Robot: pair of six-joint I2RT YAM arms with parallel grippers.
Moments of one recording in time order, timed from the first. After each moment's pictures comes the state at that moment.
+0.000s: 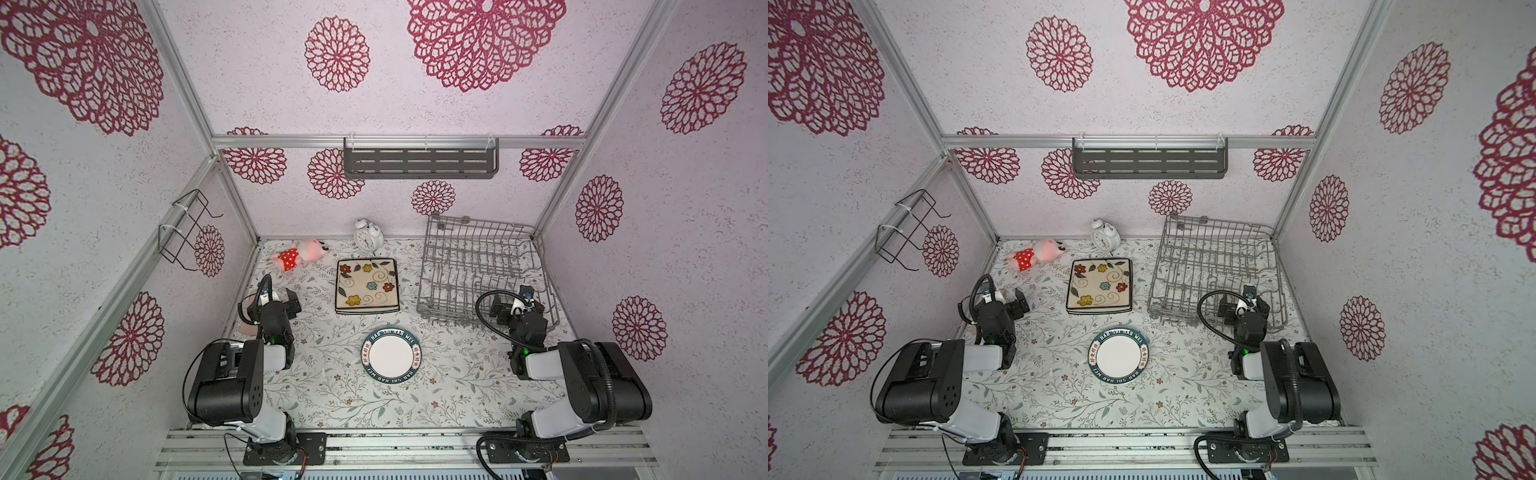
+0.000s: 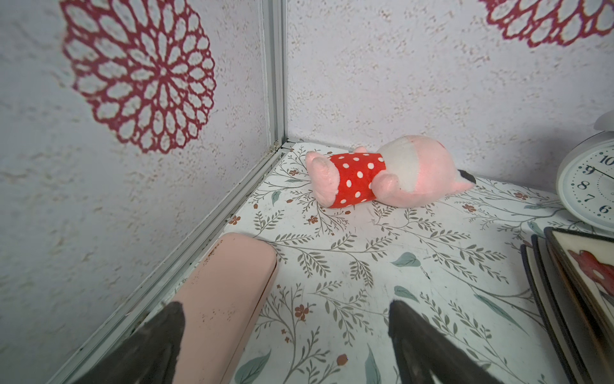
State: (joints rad) left arm 0.09 1.57 0.40 0.93 -0.37 -0.07; right arm 0.02 1.52 0.28 1.09 0.18 0.00
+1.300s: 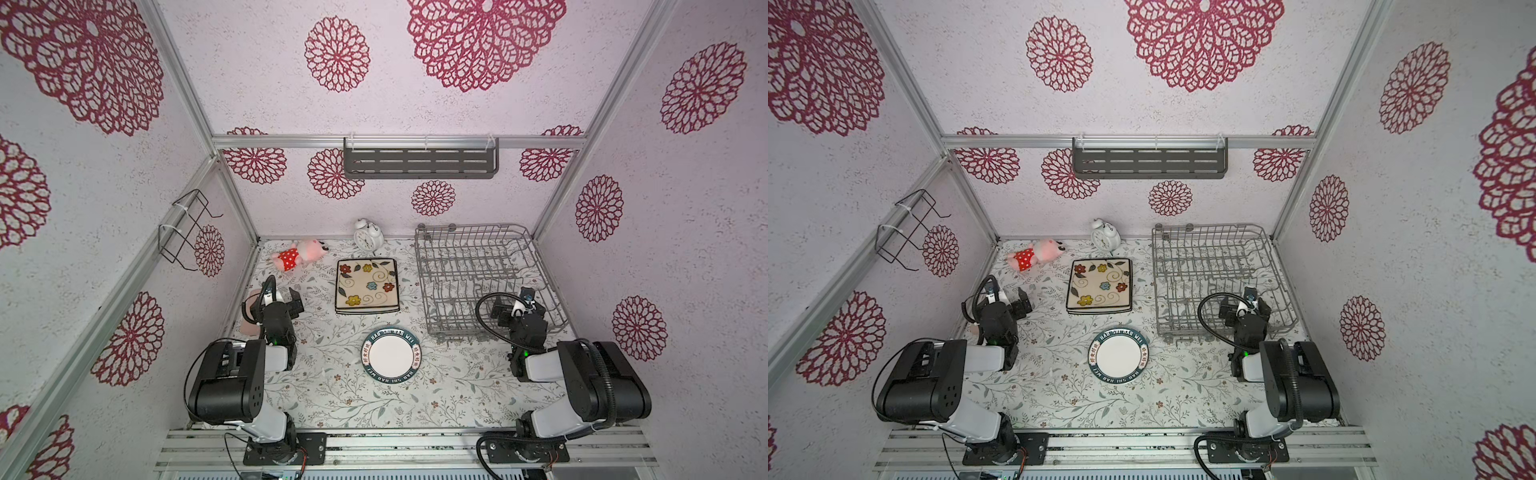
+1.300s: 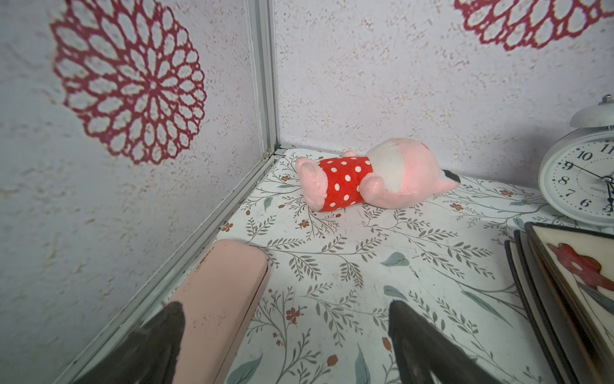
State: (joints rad) left arm 0.07 1.57 0.39 0.96 -0.37 -0.04; right arm 0.02 1.53 0.26 1.12 0.21 0.00
